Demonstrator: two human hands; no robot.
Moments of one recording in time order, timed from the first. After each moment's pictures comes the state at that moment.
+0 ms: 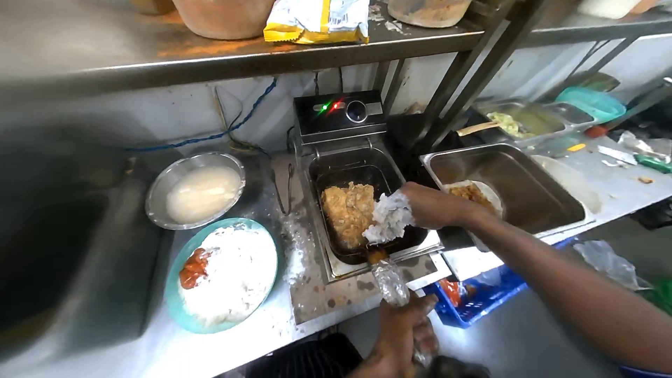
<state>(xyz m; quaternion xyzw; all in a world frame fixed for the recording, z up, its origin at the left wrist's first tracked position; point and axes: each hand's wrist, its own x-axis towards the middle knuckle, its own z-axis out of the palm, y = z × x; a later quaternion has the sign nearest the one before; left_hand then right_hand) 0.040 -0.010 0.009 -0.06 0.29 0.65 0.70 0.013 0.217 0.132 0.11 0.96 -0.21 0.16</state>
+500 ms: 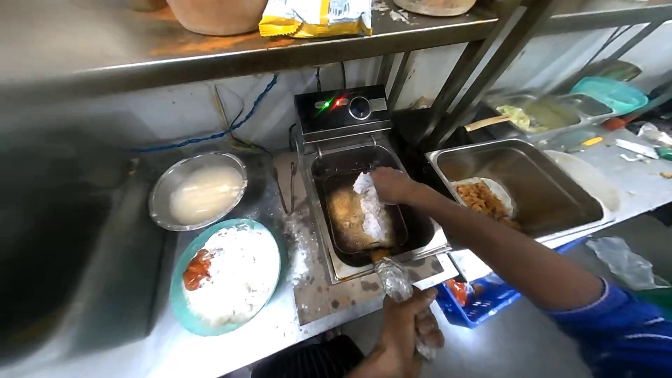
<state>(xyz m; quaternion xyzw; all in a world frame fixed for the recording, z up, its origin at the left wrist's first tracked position) 0.031 0.001 0.015 -0.10 0.28 0.65 0.70 -0.063 0.233 0.087 0.26 0.93 -0.11 0.22</state>
